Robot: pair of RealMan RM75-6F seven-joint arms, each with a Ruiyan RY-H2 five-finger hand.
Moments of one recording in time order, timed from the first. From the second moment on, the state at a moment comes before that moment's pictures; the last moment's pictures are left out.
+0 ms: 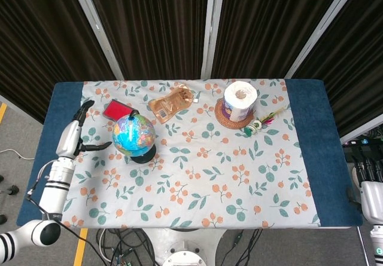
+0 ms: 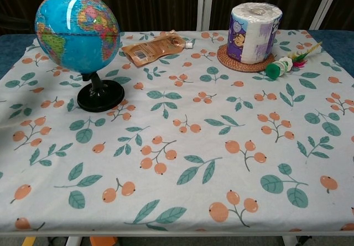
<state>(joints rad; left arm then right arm) -0.47 -1.32 -0.32 -1.64 1.10 1.15 -0.29 0.03 -1.11 0.07 -1.51 -1.44 1.47 -0.10</state>
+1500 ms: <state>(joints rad) -0.52 -1.42 -0.31 -1.80 1.16 1.23 -0.07 0.03 -1.14 0.07 -1.46 -1.42 1.45 -0.05</state>
